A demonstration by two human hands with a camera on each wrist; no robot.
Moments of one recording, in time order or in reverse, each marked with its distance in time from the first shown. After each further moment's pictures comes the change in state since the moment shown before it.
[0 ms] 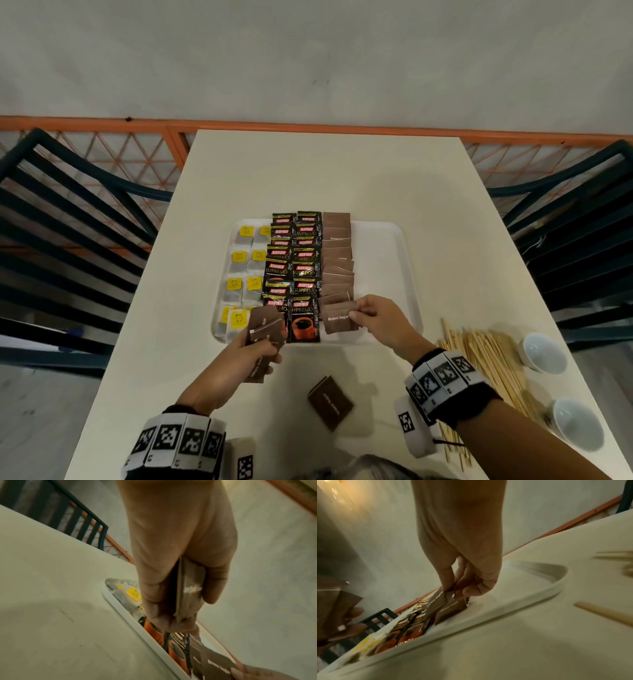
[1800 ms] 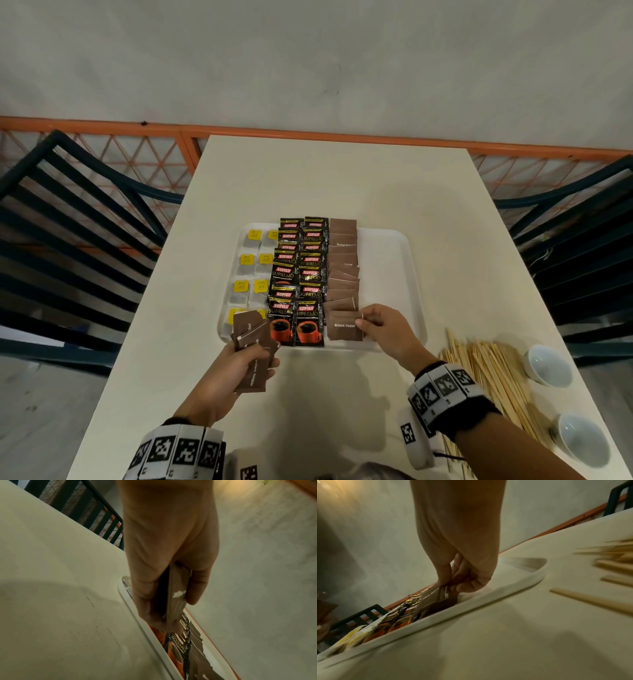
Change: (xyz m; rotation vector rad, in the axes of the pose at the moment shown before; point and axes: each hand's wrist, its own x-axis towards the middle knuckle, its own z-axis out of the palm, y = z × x) left_hand -0.001 -0.016 -0.005 -0.306 0.118 -0.036; right_hand 0.001 0.010 0.002 0.002 0.062 0.002
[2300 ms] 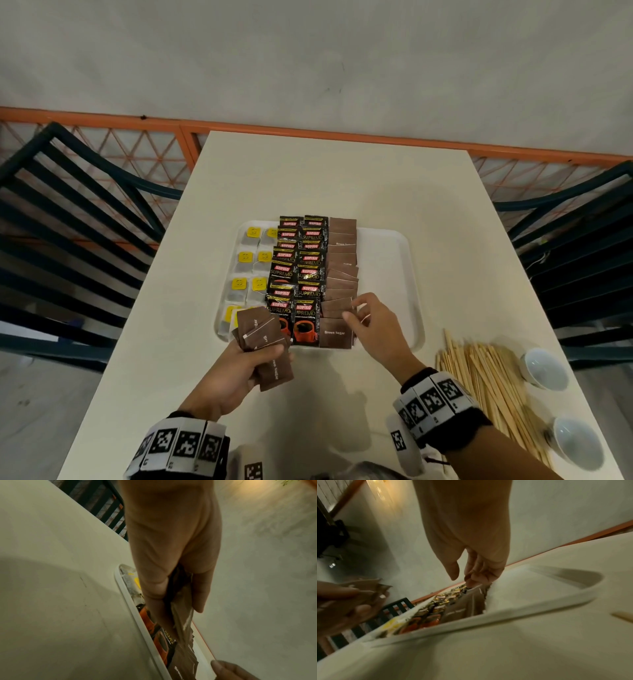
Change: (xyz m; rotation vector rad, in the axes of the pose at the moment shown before) left_hand 0.001 0.000 0.011 -0.117 -0.123 0.052; right_hand -0.016 -0.024 0.014 -0.249 0.116 -0.197
